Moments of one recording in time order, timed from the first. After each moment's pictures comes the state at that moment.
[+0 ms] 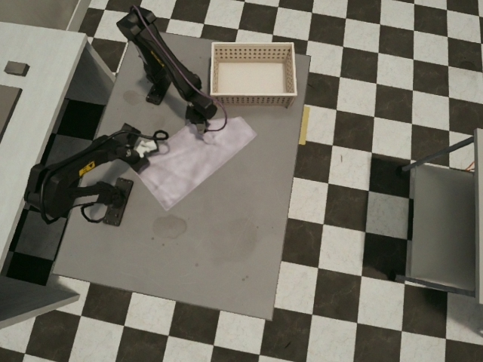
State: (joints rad) left arm -0.38 1.62 0.87 -0.68 0.08 0.85; right arm 1.34 1.28 0.57 -0.75 0.09 0.35
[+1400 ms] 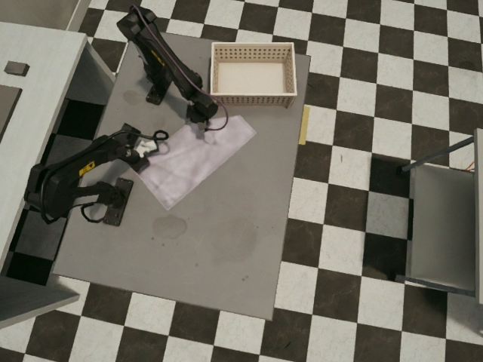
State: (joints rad) left arm -0.36 1.62 0.88 -0.71 0.07 0.86; right arm 1.34 1.28 0.57 -0.75 0.09 0.35
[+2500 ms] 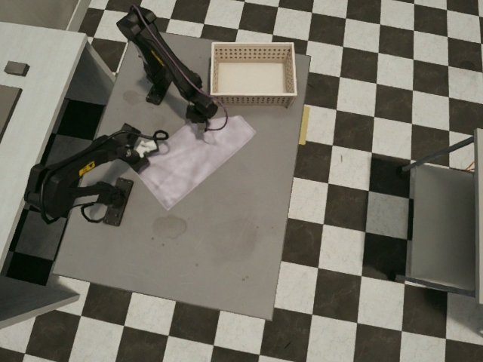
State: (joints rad) left arm -0.37 1.62 0.87 -0.68 0.08 0.86; right arm 1.34 1.28 0.57 -0.75 0.09 0.35
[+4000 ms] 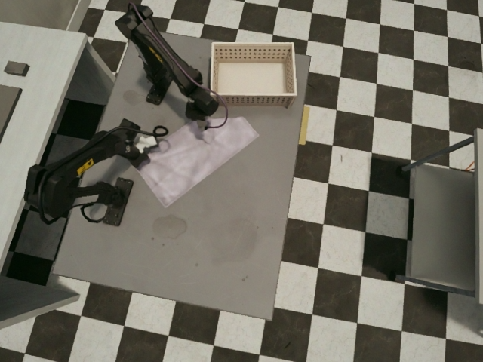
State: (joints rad) left arm -0.36 1.59 0.96 -0.82 0.08 0.86; right arm 1.34 1.28 0.65 -0.81 0.07 0.35
